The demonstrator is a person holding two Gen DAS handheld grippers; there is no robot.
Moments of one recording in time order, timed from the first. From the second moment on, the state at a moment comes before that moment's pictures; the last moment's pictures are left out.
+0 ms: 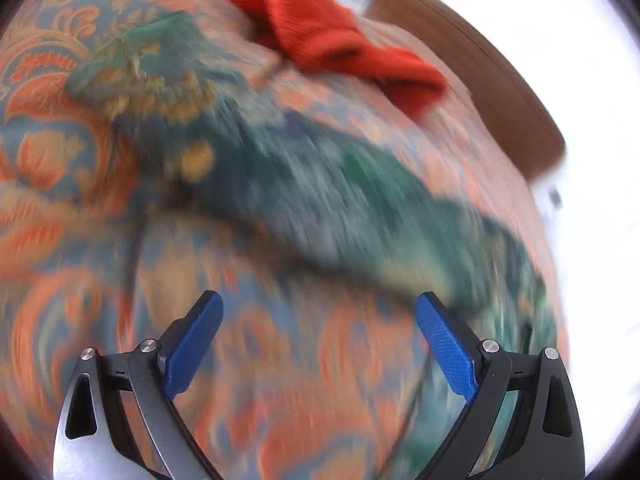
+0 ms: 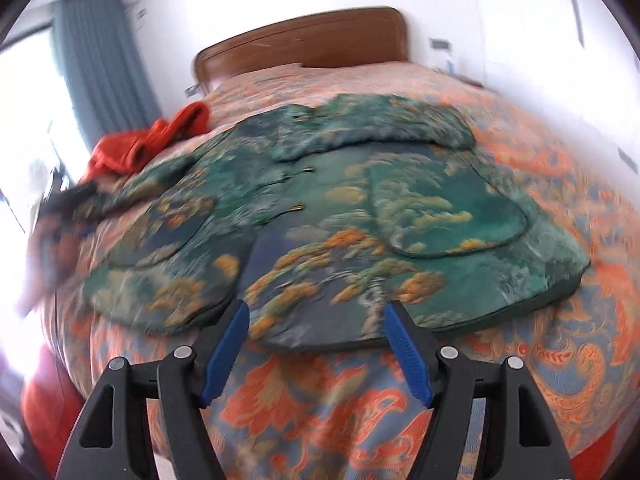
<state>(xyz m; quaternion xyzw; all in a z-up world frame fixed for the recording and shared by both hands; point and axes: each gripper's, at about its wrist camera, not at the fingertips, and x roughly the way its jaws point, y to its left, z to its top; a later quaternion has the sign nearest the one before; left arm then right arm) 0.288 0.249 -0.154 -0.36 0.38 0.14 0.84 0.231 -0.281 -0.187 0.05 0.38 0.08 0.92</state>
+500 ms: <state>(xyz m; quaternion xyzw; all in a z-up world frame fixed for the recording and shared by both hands) 0.325 0.222 -0.082 -0.22 0.32 0.19 0.90 0.214 -0.246 -0.199 0.02 0.40 0.11 0.91</state>
